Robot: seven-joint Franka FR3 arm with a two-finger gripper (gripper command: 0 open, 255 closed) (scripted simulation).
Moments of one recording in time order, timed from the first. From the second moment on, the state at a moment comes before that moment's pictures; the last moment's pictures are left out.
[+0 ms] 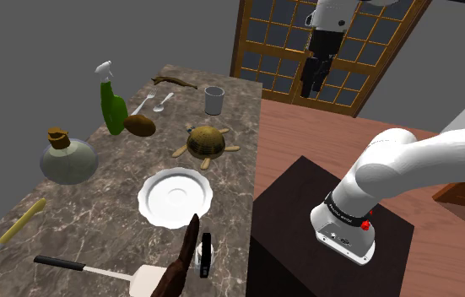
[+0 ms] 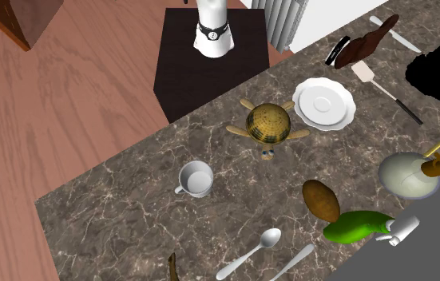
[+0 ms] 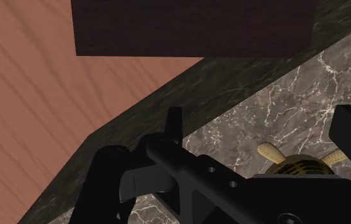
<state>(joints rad) -0.01 -0.81 -0.07 -2.43 0.04 1.45 -0.10</state>
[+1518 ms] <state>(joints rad) 0.02 -0.07 0.01 -2.10 -0.01 1.96 -0.01</state>
